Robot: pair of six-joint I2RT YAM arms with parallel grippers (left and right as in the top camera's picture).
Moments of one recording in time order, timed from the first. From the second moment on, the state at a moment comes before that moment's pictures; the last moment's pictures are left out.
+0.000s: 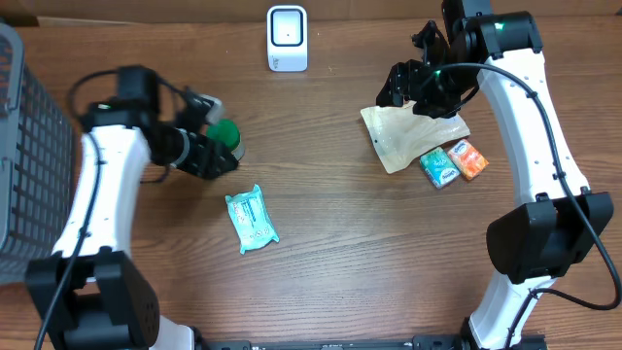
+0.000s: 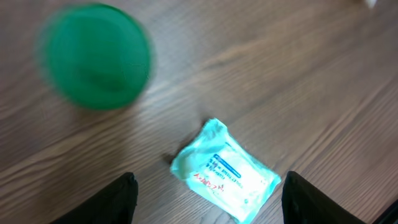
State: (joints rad) left arm 0.07 1.69 1.38 -1.08 0.43 0.46; right arm 0.14 2.01 2.07 -1.40 -0.41 0.20
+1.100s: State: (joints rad) left arm -0.11 1.84 1.07 -0.75 0.40 0.53; right arm 0.14 2.01 2.06 -1.37 -0.41 0.20
